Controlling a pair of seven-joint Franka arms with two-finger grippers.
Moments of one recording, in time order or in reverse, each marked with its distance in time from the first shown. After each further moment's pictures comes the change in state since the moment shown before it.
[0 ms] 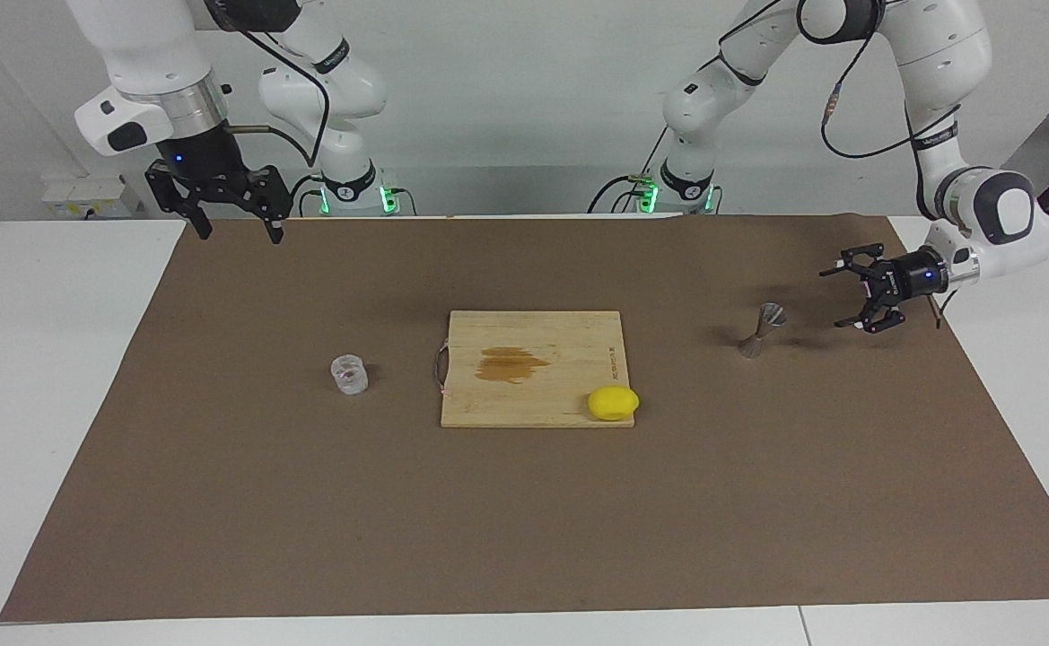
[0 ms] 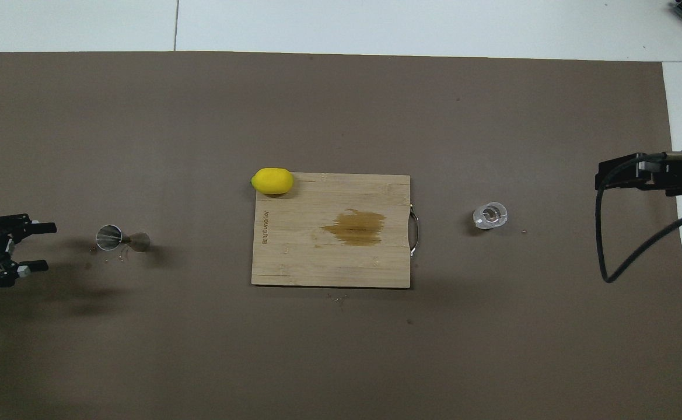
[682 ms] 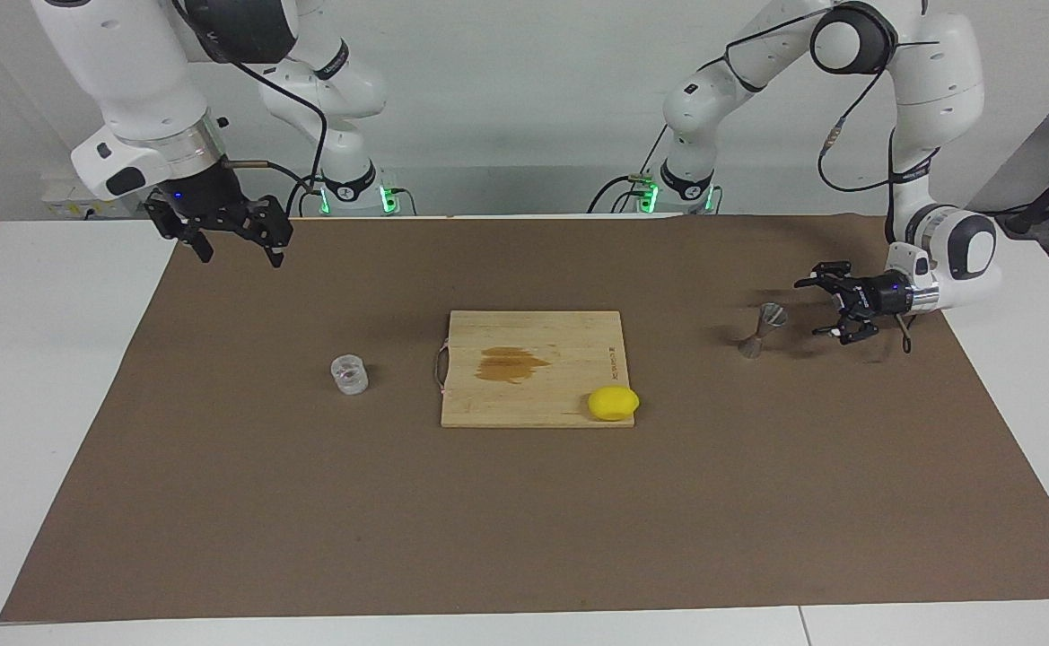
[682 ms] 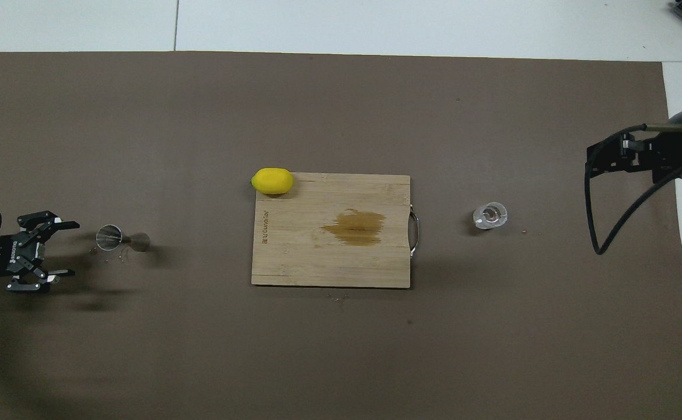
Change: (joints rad) left arm 0.002 0.132 -0.002 -0.002 -0.110 -0.142 0.523; right arm -0.002 0.111 -0.002 0.100 -0.001 -0.076 0.000
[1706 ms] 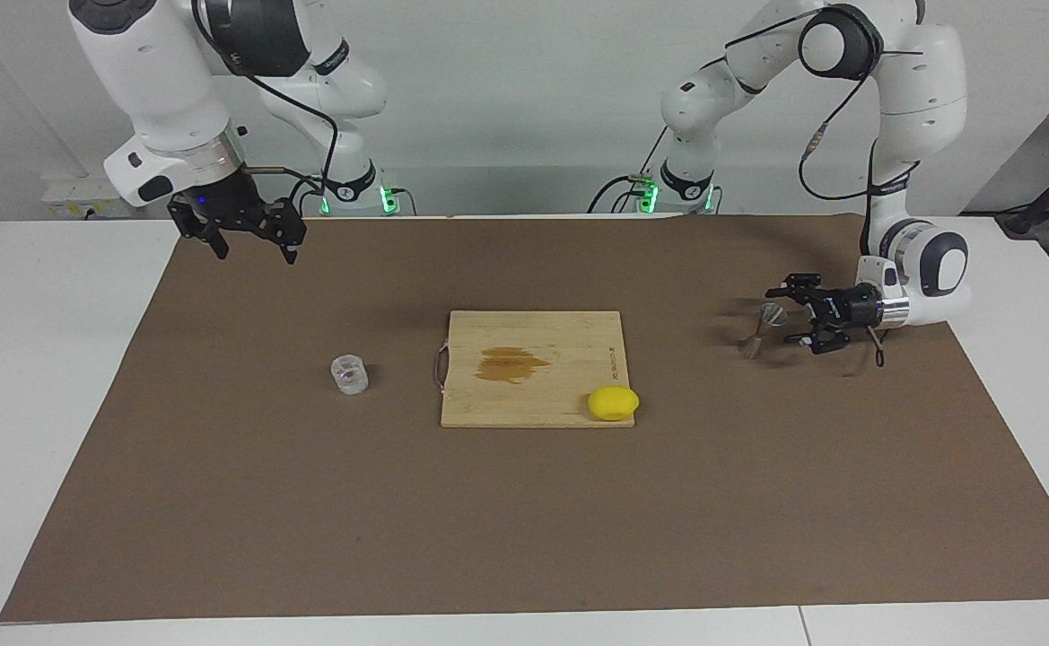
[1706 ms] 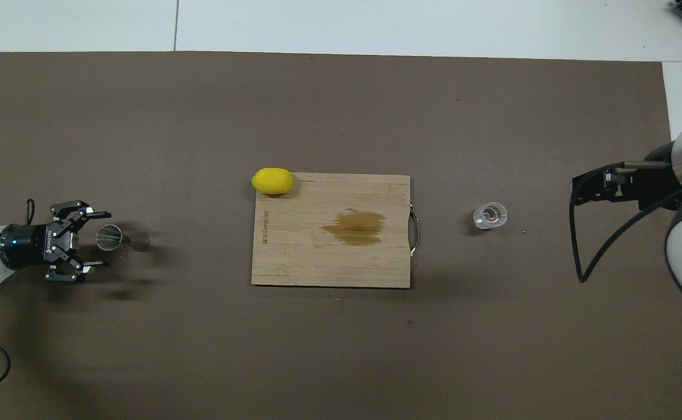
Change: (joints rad) left arm -0.101 0.003 -0.010 -0.043 -0.086 0.030 0.083; right arm 0.003 -0.100 0.007 -0.192 0.001 0.078 0.000
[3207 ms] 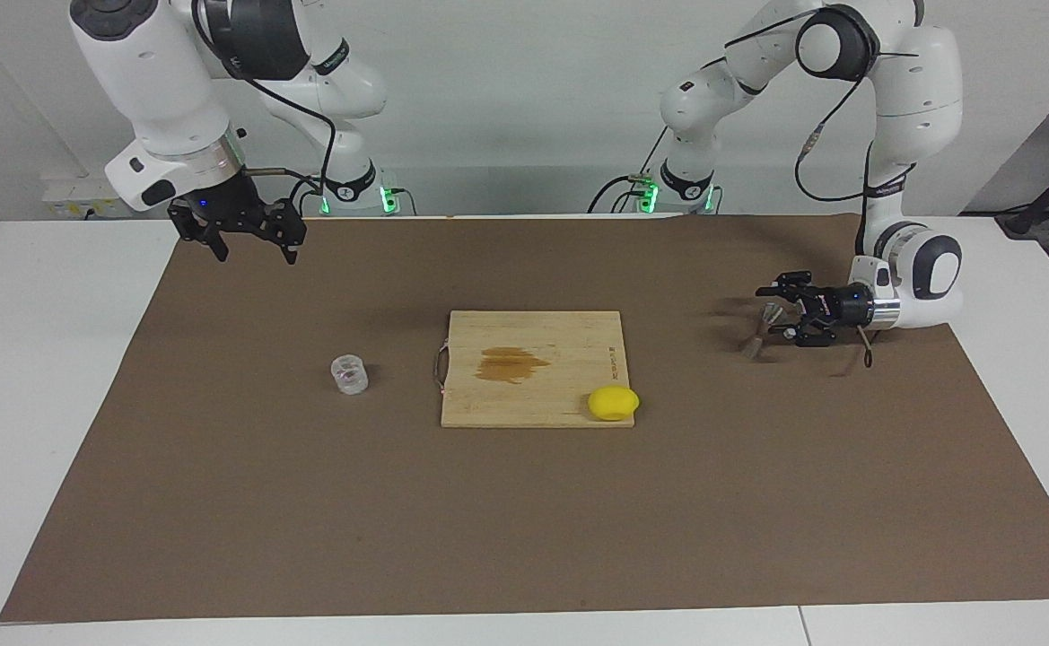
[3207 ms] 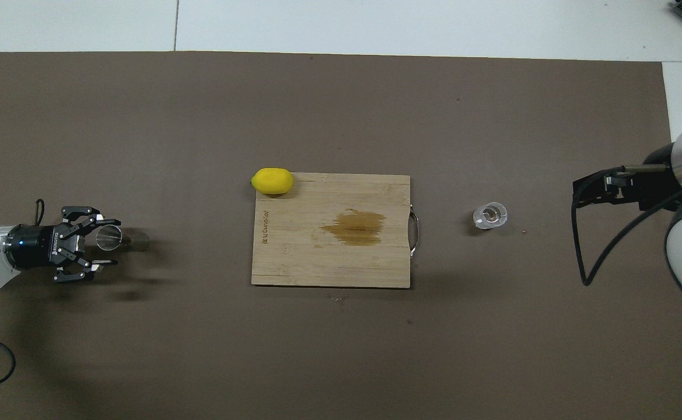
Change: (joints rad) left arm -0.018 0.000 0.002 -0.007 0.000 -0.038 0.000; right arm -0.003 0.000 -0.005 -0.008 0.000 0.000 -0.041
